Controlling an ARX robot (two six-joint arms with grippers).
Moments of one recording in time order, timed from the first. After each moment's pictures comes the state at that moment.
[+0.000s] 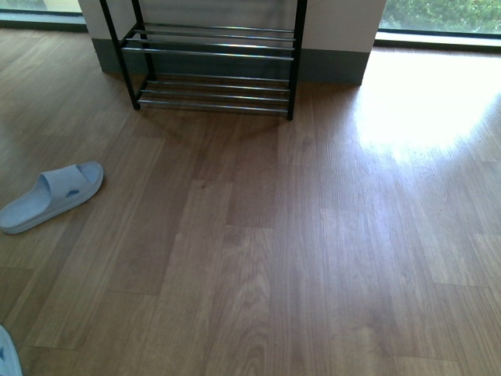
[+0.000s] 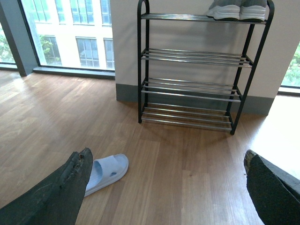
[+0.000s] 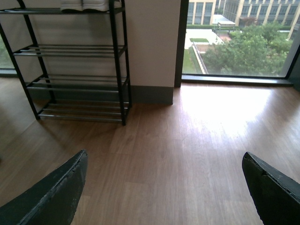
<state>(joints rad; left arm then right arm) 0.00 0.02 0.01 0.00 0.00 0.00 0.00 0.00 0.02 0.00 0.00 -0.01</state>
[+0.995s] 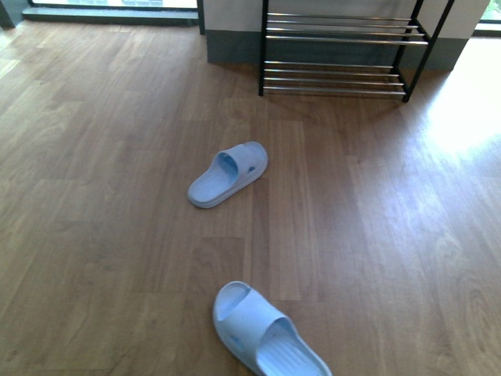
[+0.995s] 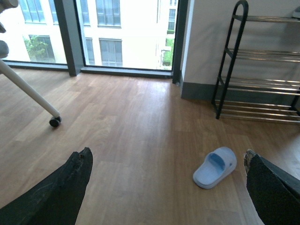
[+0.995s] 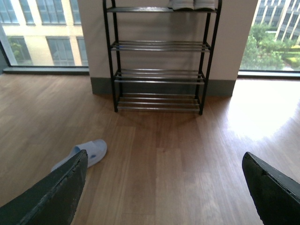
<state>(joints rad) 0.00 0.02 0.01 0.00 0.00 0.00 0.00 0.00 0.02 0.00 0.00 -0.01</state>
